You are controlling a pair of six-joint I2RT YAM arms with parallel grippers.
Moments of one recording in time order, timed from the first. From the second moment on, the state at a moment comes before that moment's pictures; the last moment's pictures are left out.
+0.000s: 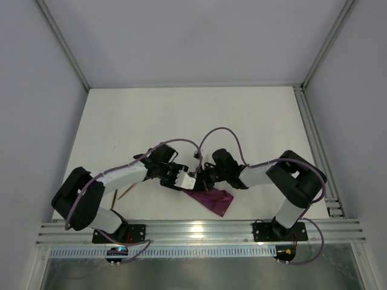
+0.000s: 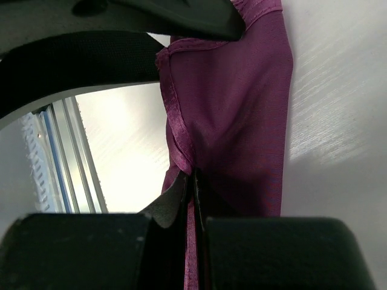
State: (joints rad) left arm -0.67 1.44 0.74 -0.40 0.42 1.21; right arm 0.77 1.70 0.58 0.47 -0.62 0.32
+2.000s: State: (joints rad) left arm -0.71 1.53 0.74 -0.24 0.45 1.29; right arm 0.74 1.69 0.63 0.35 -0.65 0.23
